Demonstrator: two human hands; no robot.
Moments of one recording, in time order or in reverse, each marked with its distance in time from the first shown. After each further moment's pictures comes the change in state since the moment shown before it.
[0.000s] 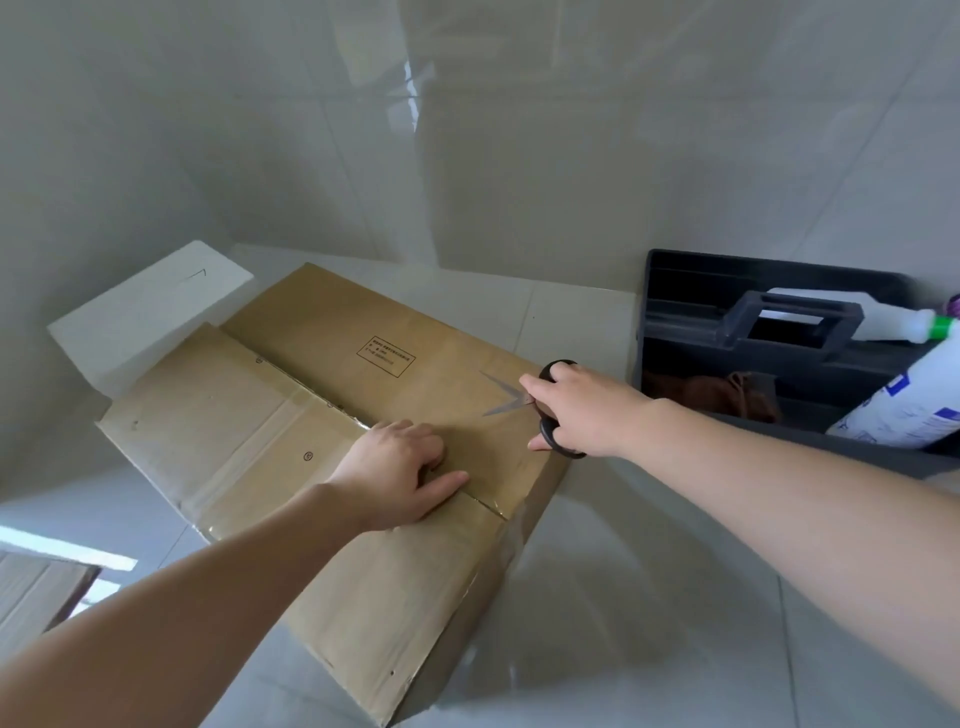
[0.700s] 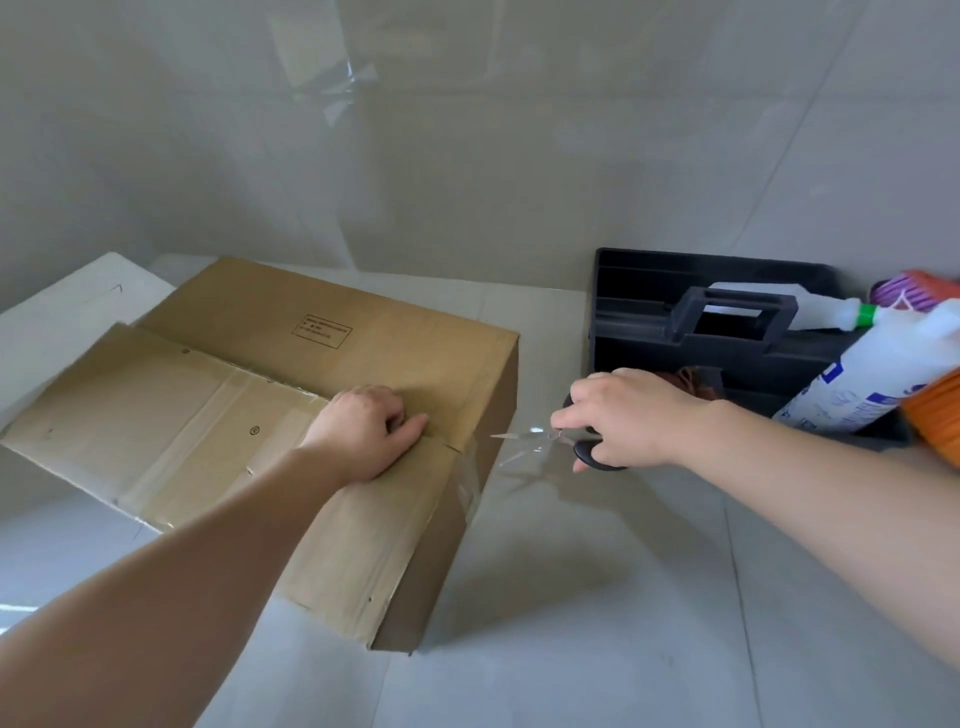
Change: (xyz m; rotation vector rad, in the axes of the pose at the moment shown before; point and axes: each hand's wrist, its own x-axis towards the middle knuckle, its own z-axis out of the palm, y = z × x) left_hand 0.068 -0.017 0.010 -0.107 0.109 -0.134; right_hand -0.046 0.065 -0.004 -0.150 -0.011 -0.140
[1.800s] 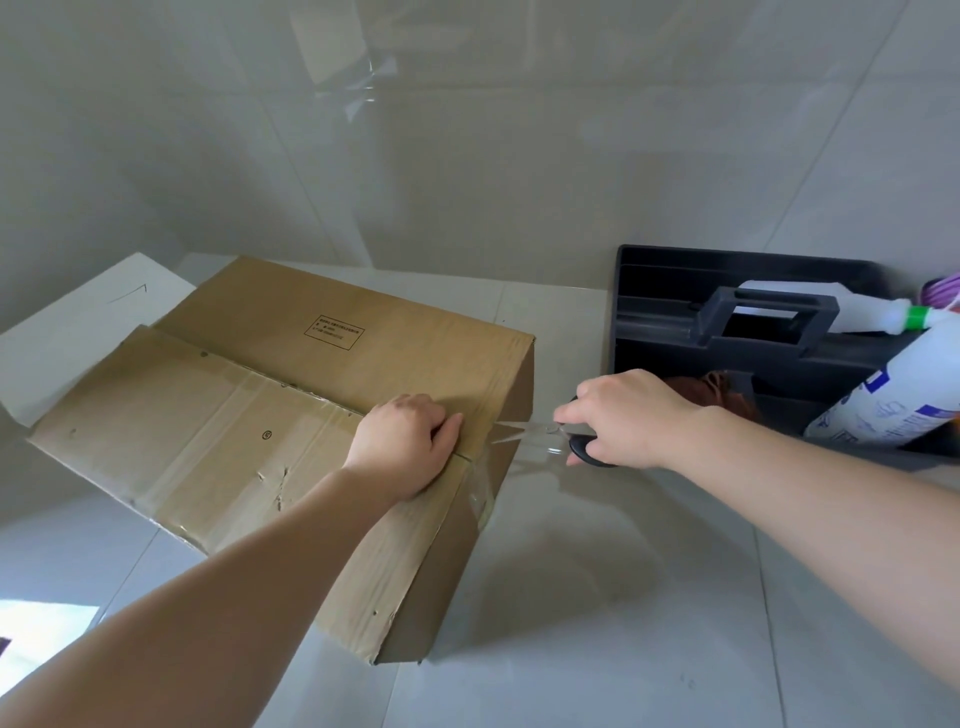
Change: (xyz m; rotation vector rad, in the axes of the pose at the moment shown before) left_hand 0.001 0.039 0.012 0.028 0.059 -0.016; right_hand 0.027 0.012 0.022 0.031 0.124 0.044
